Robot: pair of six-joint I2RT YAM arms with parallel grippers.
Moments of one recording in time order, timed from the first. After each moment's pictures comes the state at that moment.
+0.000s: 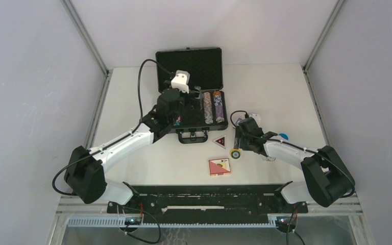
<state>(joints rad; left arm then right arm) -0.69 1.41 1.04 0.18 -0.31 -0.18 0.52 1.37 0.62 -0.27 0.22 0.54</state>
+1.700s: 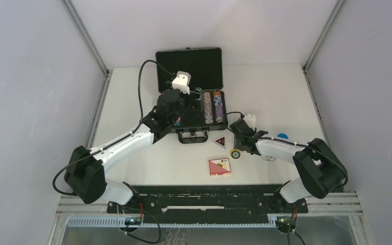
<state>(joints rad) -0.69 1.41 1.03 0.20 -0.27 -0.18 0.63 1.47 0.68 -0.30 0.41 0.60</state>
